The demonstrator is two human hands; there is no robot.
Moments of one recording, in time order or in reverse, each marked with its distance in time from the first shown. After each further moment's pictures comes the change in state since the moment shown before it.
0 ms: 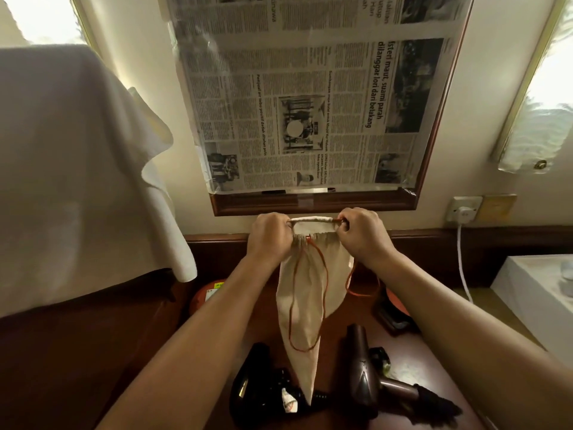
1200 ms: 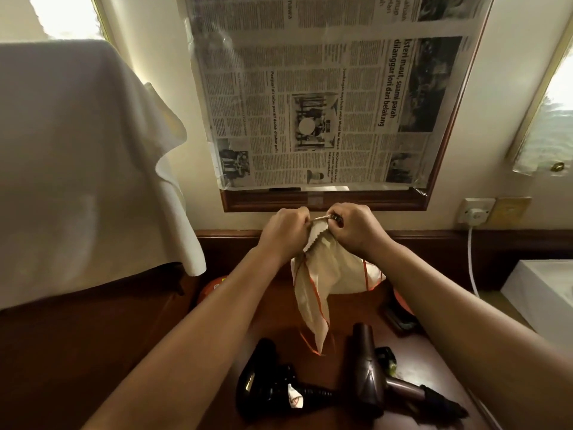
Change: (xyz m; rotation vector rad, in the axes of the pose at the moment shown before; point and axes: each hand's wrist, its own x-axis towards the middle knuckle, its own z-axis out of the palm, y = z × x) left_hand 0.002 0.005 -0.014 0.045 -0.181 0.099; right_hand 0.012 -0.021 0.006 0.093 -0.091 -0.154
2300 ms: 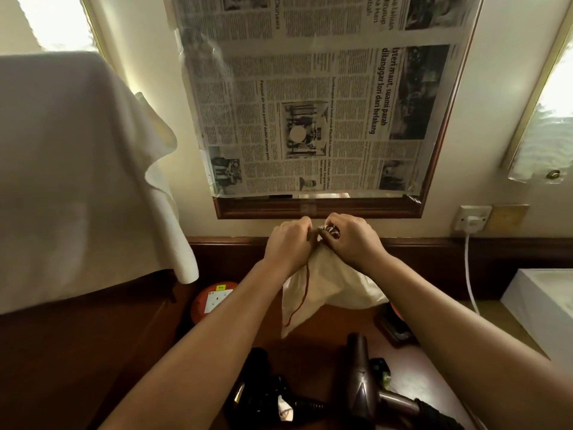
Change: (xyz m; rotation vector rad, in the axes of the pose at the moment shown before) left_hand 0.007 0.022 0.030 -0.031 0.062 0.002; right_hand -0.007 0.023 -0.004 -0.059 -0.061 0.070
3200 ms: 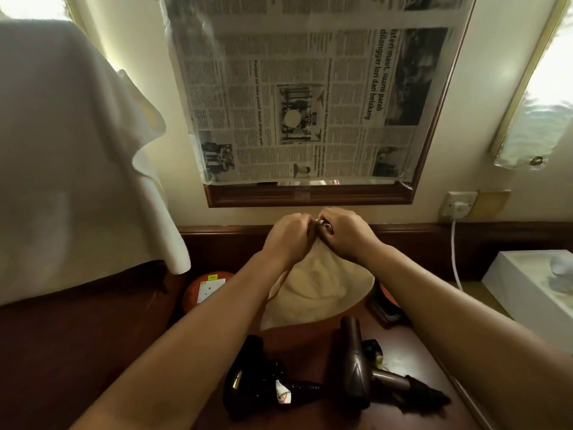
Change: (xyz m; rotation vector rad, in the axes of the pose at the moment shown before) left_hand -0.003 -0.020 0.015 -0.042 -0.084 0.070; right_hand -0.006 -0.010 0.007 -0.046 -0.111 0.046
